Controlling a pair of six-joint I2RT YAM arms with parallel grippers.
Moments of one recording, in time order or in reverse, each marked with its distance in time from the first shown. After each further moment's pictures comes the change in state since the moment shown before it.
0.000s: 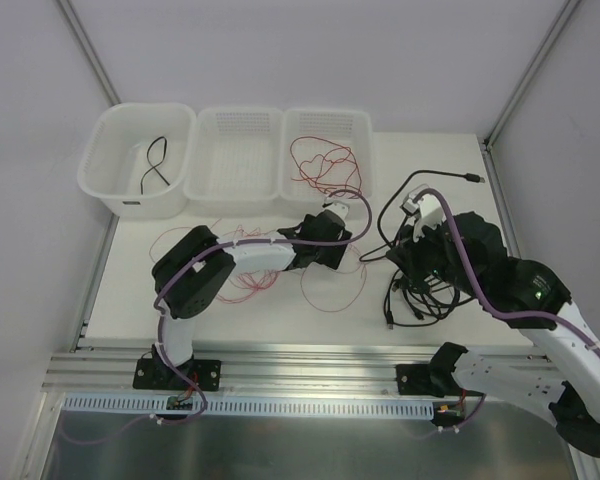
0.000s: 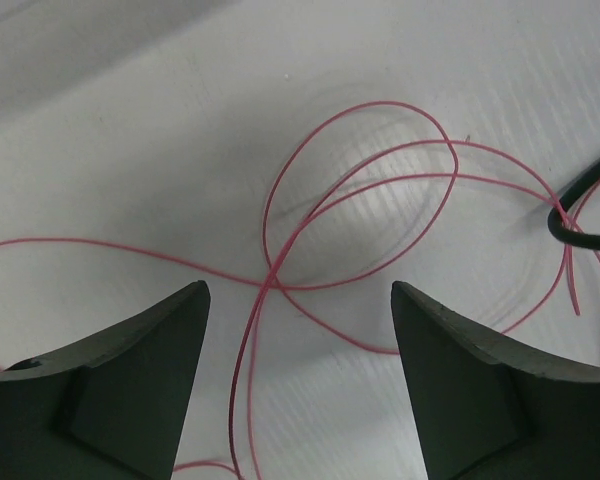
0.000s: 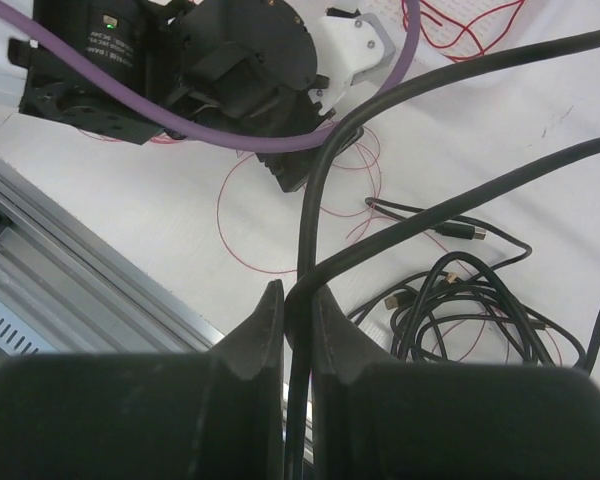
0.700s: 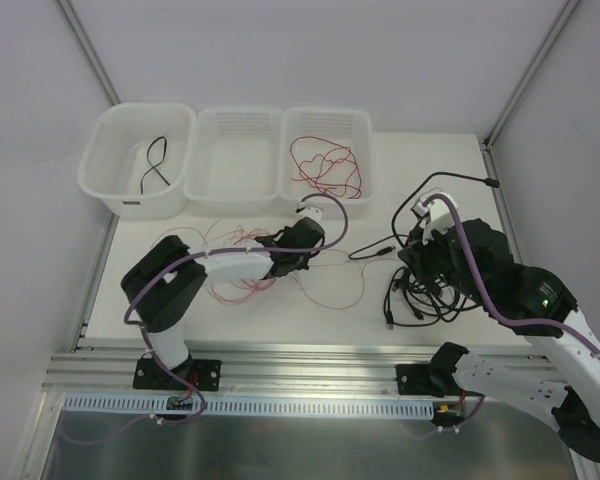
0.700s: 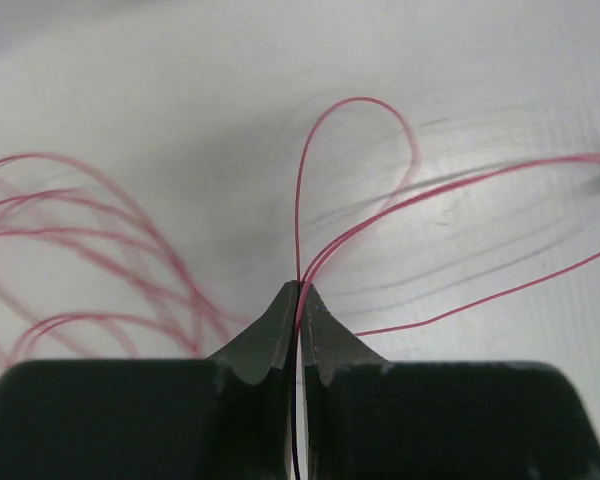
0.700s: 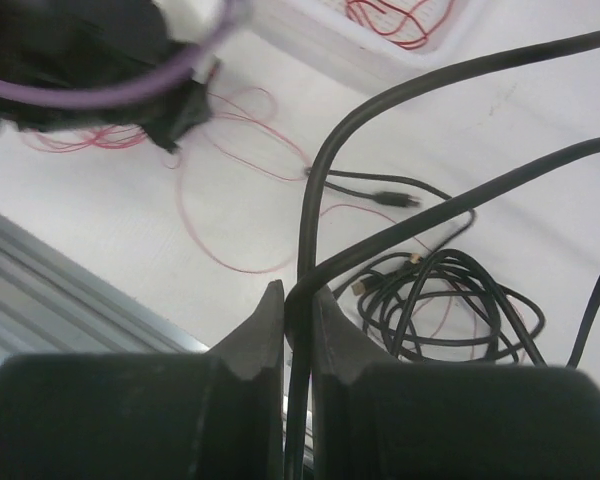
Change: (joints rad) left arm 0.019 -0.108 -0.152 -0.005 -0.105 -0.065; right arm -0.003 -0.046 -0.031 -0.017 0.079 0.007
